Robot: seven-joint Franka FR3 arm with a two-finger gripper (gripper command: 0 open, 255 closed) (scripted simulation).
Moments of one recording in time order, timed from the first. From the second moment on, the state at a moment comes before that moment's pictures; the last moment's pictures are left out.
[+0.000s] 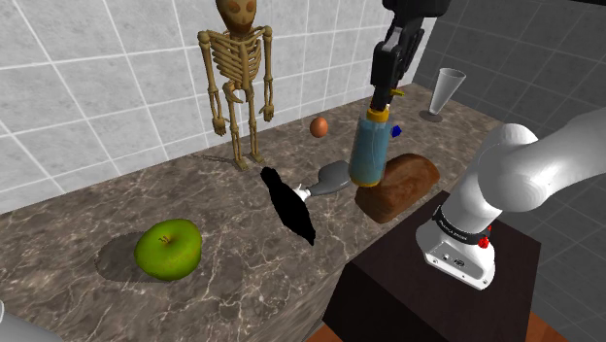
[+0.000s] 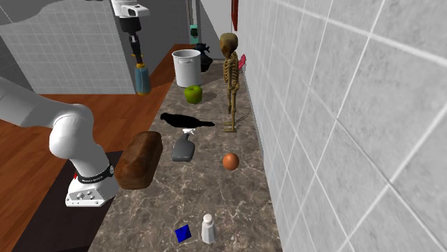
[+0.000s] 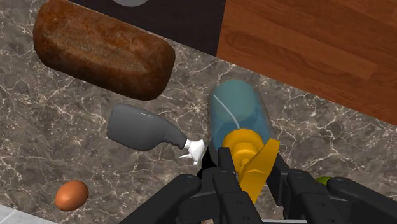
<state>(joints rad) 0.20 -0.71 0.44 -2.09 0.26 1.43 0.42</state>
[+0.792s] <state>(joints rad) 0.22 -0.76 0.47 -2.27 0.30 1.57 0.42</state>
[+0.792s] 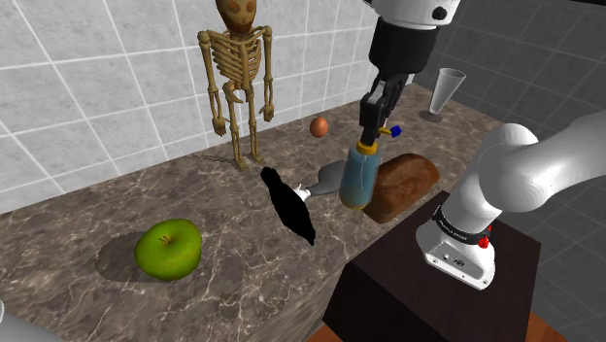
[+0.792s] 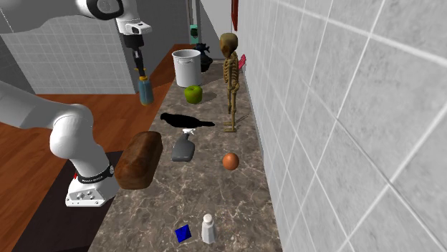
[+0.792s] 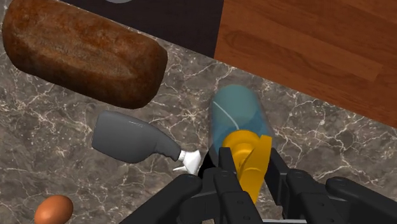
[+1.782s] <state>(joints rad) 0.24 -0.78 0.53 -2.47 0.35 1.76 0.41</state>
